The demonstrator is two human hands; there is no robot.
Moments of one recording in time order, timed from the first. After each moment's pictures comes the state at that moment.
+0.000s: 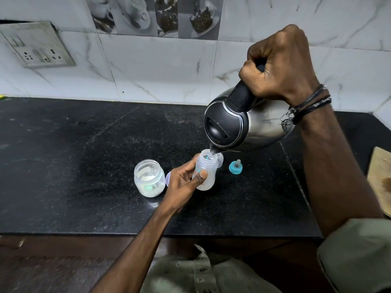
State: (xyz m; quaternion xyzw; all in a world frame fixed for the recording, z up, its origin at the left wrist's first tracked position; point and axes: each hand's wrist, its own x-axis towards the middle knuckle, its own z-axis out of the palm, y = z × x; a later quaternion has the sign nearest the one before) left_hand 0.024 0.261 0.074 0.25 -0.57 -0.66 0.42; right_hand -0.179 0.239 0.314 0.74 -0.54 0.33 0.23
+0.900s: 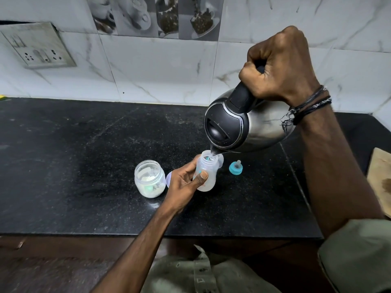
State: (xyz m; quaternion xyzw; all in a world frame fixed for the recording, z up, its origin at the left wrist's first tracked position) left_hand 0.023 0.260 0.069 0.23 -0.55 -0.67 0.43; right_hand -0.178 0.238 0.315 0.74 -0.55 0.32 0.23
